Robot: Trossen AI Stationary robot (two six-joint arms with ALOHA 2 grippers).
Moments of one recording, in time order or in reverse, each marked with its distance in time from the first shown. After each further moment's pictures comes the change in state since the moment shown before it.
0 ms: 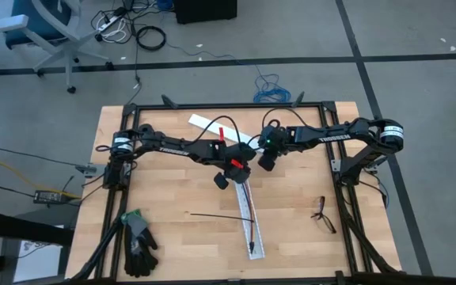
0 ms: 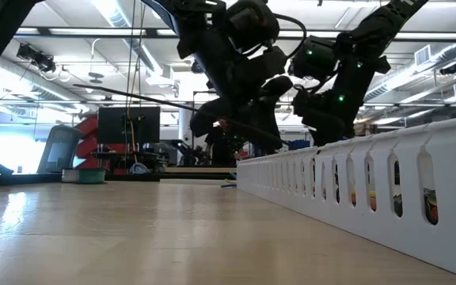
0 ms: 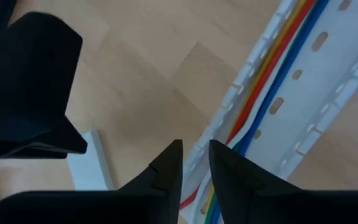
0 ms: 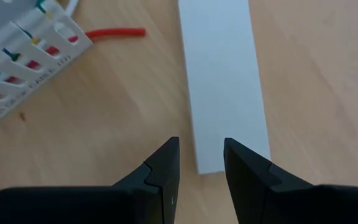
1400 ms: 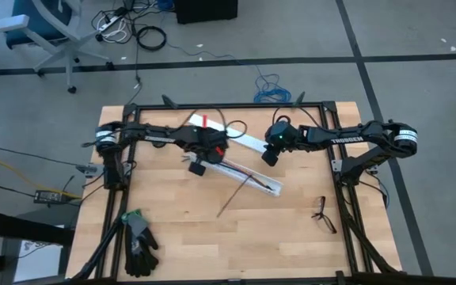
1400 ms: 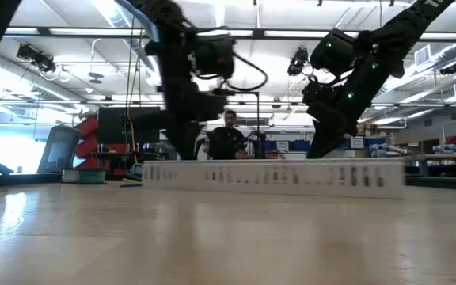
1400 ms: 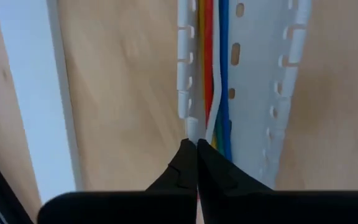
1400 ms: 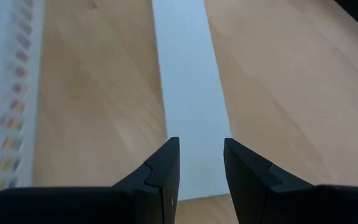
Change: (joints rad) left arm 0.153 -0.141 -0.214 -0.359 -0.203 -0.345; right arm -0.051 -0.140 -0.150 0.239 -0.001 -0.058
